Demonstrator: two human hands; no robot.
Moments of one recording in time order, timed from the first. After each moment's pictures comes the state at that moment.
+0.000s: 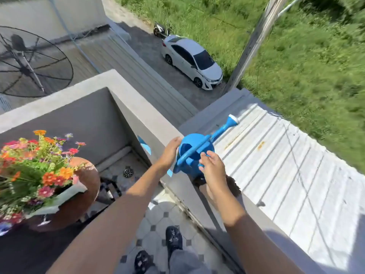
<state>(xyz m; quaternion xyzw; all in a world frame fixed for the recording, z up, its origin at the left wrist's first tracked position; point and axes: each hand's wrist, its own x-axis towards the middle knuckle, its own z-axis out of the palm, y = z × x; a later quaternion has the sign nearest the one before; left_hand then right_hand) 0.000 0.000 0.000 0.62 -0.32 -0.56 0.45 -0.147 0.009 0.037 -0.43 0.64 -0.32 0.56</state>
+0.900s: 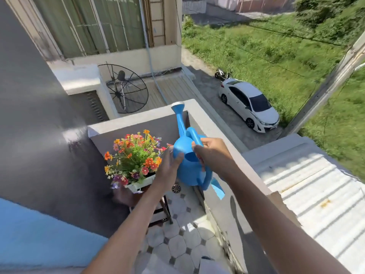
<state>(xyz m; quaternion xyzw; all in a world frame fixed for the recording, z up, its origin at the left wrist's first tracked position) 0.130 0.225 0.084 0.66 -0.31 -0.32 0.60 0.017 0.121 0.186 -0.74 0.36 -0.15 0.55</state>
